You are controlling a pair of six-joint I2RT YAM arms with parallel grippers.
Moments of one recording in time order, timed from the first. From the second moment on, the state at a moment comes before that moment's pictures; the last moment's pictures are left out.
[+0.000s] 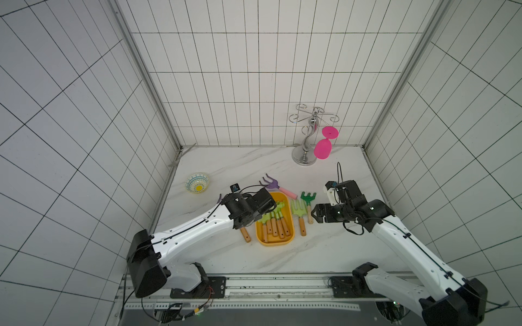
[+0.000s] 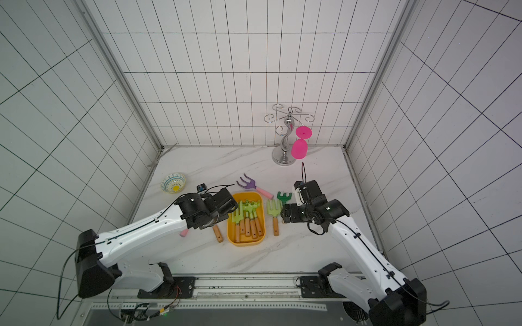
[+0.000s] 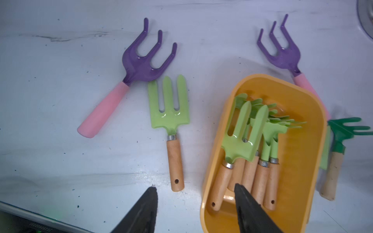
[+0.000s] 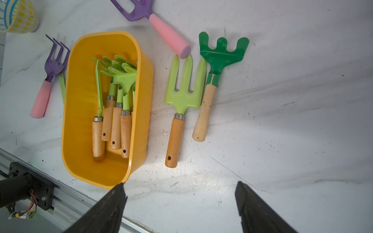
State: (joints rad) left arm -0.90 1.34 1.12 -1.13 -0.41 -1.32; right arm 0.53 1.04 0.90 -0.87 -0.17 0.31
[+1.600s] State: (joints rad) left arm -0.90 1.55 0.99 -0.98 -0.38 -1.28; right arm 0.53 1.04 0.89 -0.86 -0.21 0.31
